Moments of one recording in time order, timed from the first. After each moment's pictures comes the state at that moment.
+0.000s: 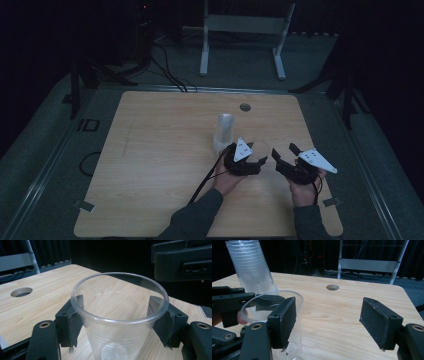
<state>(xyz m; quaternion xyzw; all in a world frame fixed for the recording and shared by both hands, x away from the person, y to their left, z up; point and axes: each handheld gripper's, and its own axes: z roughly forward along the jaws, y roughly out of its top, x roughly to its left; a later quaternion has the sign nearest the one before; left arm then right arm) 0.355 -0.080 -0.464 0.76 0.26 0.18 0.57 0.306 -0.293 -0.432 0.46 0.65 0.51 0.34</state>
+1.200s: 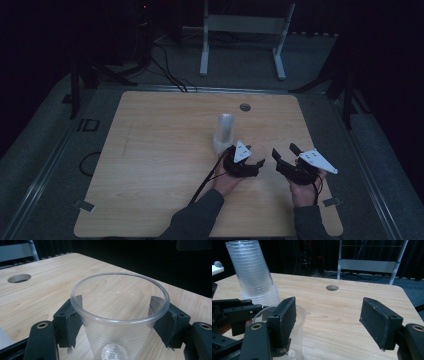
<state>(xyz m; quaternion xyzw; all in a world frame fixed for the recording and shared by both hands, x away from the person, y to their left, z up) 0.360 -0.081 -0.484 0.77 0.27 0.17 0.55 0.305 -0.294 -0.432 0.46 0.65 0.51 0.34</state>
